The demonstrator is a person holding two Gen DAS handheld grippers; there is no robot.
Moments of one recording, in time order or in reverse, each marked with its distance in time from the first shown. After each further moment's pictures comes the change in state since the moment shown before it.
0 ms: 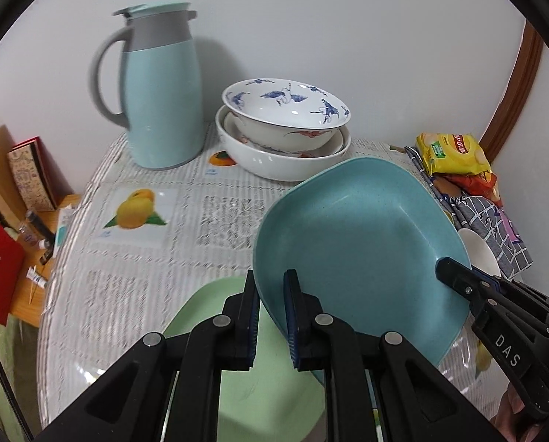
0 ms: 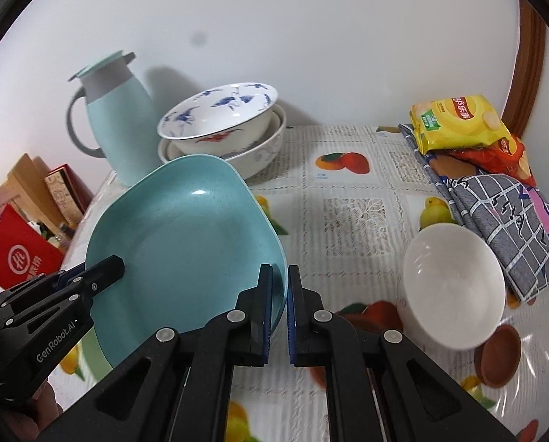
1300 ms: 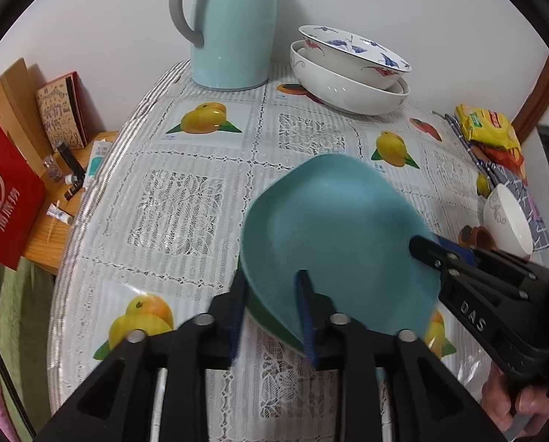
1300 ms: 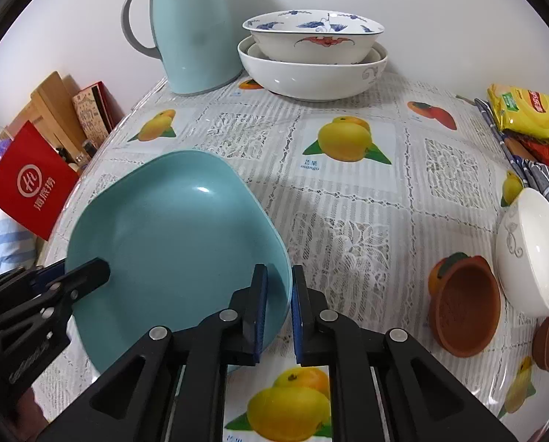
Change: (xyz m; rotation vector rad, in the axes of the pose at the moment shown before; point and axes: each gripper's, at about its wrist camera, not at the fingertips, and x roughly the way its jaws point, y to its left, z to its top) left arm 0.003 0.067 -0.065 -0.065 0.131 0.077; right arm 0.056 0.071 -0.049 -0.180 0.175 0.057
